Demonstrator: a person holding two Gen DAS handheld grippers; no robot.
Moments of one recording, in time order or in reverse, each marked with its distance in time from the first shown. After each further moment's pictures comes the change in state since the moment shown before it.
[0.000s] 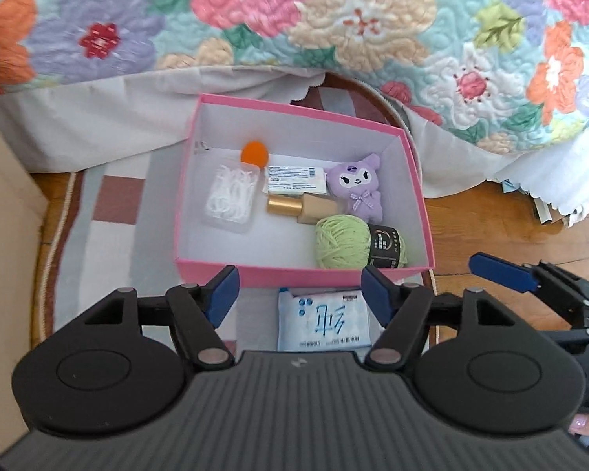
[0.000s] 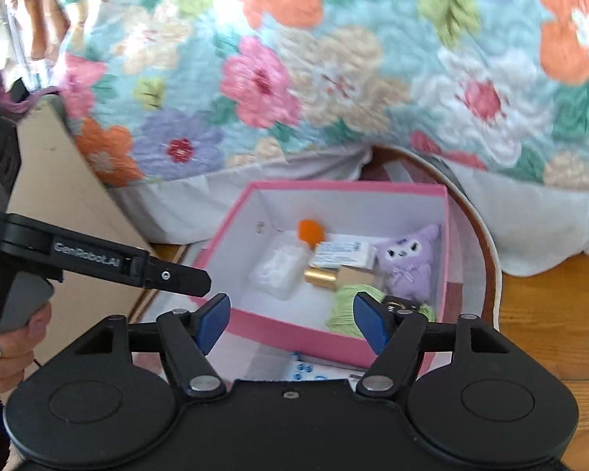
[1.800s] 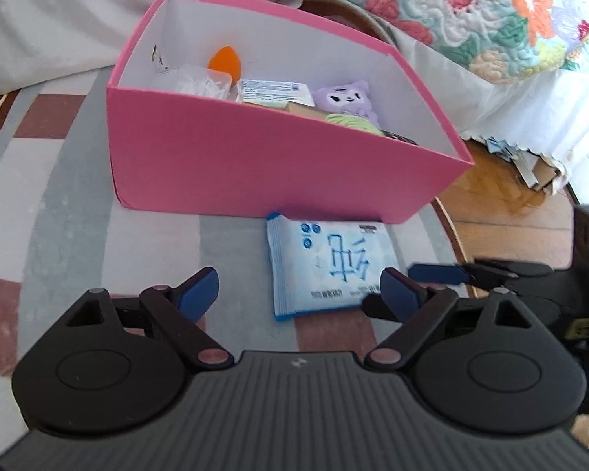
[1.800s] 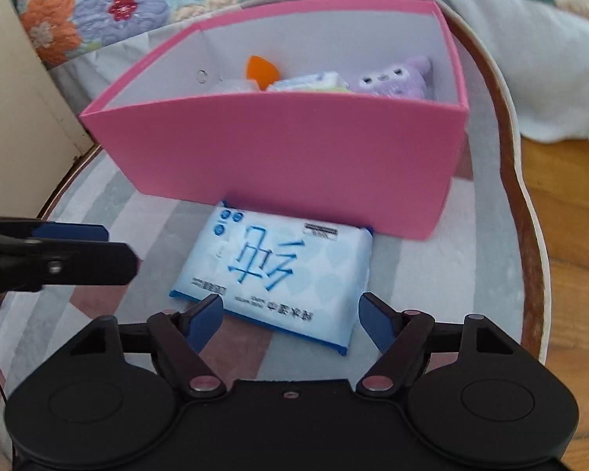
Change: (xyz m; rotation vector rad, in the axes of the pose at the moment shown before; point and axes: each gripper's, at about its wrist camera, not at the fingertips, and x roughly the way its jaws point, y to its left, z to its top) left arm 0.130 0.033 -0.125 0.059 -0.134 -0.162; right arm 0.114 -0.062 -0.131 0.067 0.170 -0.101
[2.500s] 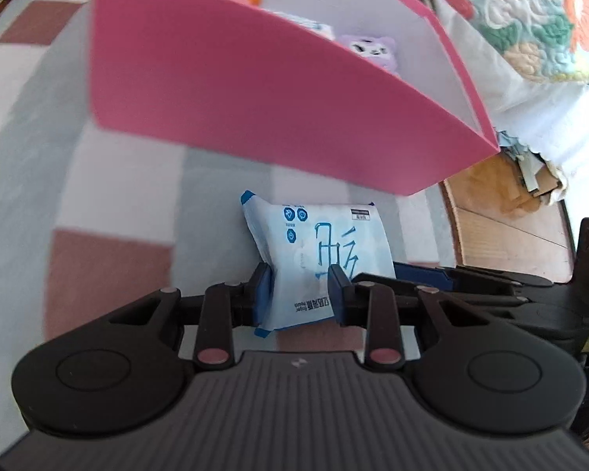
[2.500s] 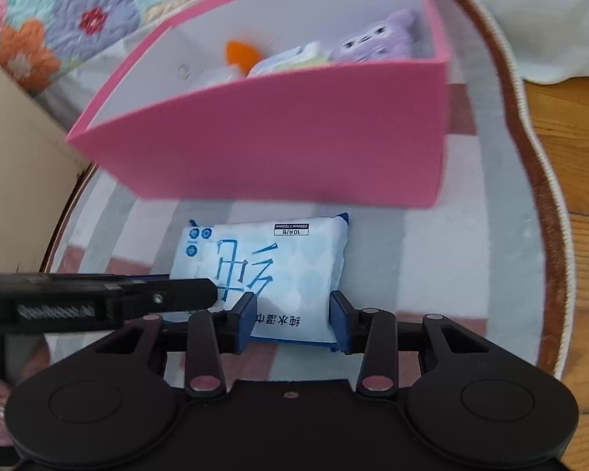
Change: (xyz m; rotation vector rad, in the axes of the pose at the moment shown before) left arm 0.026 0.008 -0.007 -0.175 0.171 -0.033; right arm 0.014 -0.002 0.006 0.103 0.114 0.098
